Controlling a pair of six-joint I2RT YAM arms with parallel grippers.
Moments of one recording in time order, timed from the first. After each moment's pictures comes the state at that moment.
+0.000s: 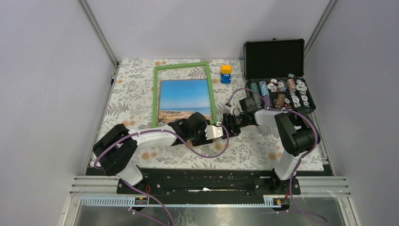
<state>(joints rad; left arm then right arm) -0.91 1.55 0.81 -0.13 0.06 0.59 0.36 1.77 0.82 -0.18 -0.88 0.32</state>
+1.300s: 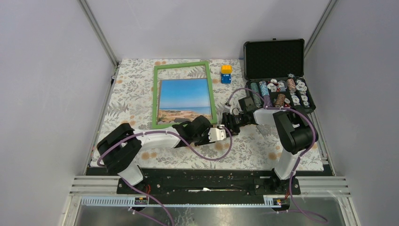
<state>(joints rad) -0.96 1.60 0.82 -0.11 0.00 0.54 0.36 1.80 0.84 -0.18 -0.89 0.33</state>
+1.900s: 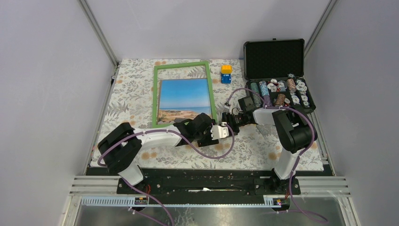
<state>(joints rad) -0.96 1.59 0.86 -0.10 0.03 0.54 0.36 1.82 0.85 -0.18 -0.91 0.33</state>
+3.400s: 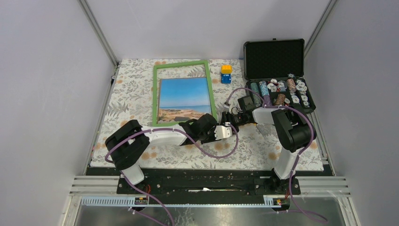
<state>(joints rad) -0.98 1.68 0.91 -0.08 0.01 0.52 0.36 1.83 0.87 -0.17 -0.91 0.34</state>
